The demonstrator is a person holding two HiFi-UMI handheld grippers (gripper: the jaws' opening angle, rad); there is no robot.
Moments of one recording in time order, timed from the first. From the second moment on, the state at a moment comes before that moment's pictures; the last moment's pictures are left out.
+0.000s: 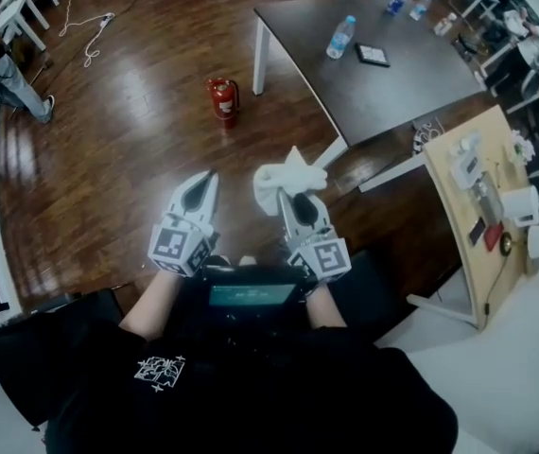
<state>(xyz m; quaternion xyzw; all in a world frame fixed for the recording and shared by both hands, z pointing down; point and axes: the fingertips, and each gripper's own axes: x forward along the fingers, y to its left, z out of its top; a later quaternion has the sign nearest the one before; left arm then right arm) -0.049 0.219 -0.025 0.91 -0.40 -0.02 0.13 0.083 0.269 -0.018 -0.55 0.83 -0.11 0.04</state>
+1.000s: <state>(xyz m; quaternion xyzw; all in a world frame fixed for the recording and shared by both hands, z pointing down) -0.073 0.243 -0.033 0.92 -0.37 -0.03 0.12 0.035 0.278 -0.034 -0.57 0.81 -0.11 0.04</state>
